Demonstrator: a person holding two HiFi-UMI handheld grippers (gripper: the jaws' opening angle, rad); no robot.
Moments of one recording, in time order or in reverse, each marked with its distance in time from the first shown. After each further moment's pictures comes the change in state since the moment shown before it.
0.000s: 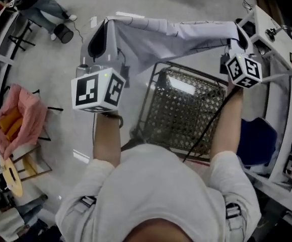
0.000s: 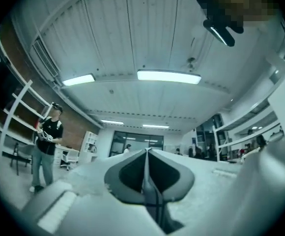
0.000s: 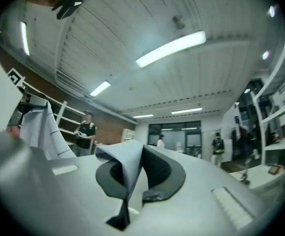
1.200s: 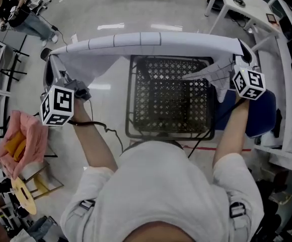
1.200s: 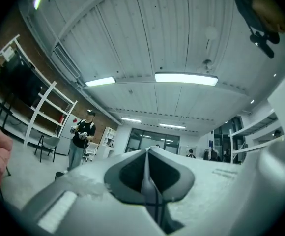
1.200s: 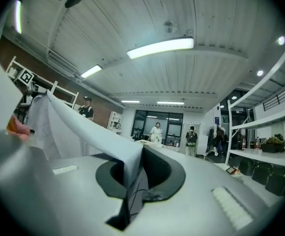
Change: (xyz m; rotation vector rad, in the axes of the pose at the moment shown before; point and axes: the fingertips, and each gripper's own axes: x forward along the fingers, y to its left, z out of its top) left arm -0.101 0.014 -0.007 -0.115 0.019 0.218; right arm -0.265 -0.139 -0.029 -0.092 0.179 -0.212
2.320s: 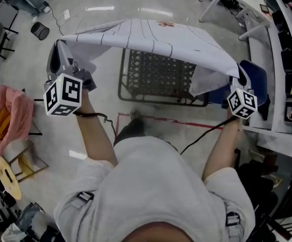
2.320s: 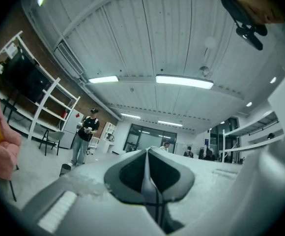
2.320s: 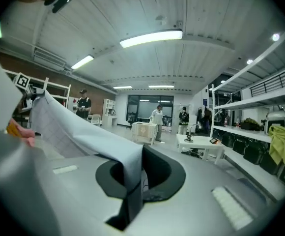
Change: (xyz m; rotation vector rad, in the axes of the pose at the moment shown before) left arm -0.164 0.026 -0.018 -0.020 0.050 -0.034; right arm -0.234 0.069 -0.077 0.103 0.215 -0.102
